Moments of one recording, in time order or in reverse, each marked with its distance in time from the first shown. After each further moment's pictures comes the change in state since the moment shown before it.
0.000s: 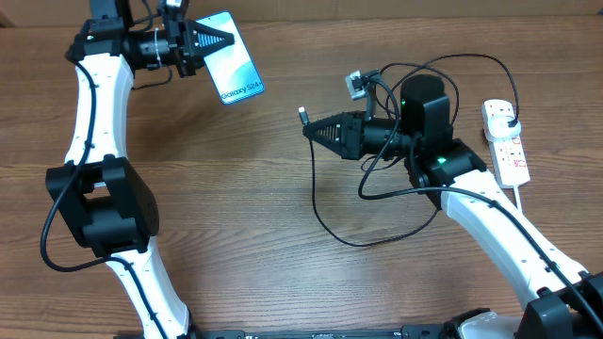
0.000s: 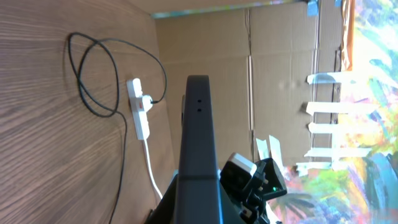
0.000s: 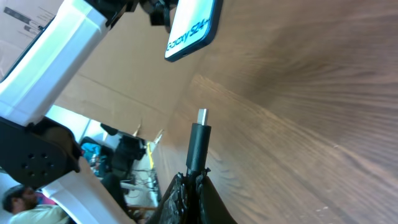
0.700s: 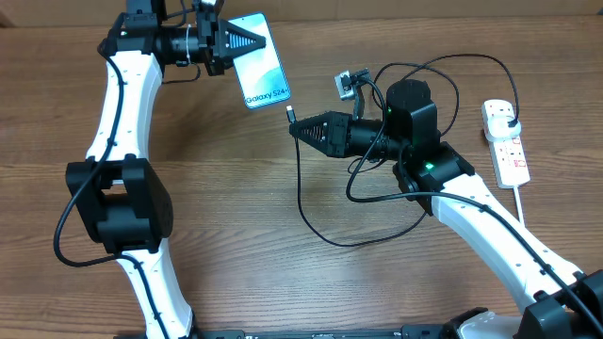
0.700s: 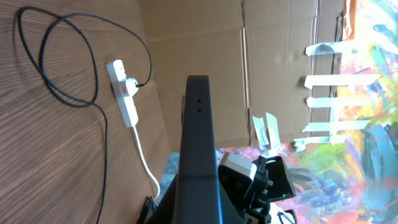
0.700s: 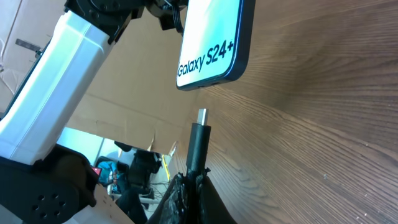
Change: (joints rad) left arm -0.100 0.000 0.000 0.072 0.027 -0.039; right arm 0.068 0.000 -0.003 0.082 0.086 0.190
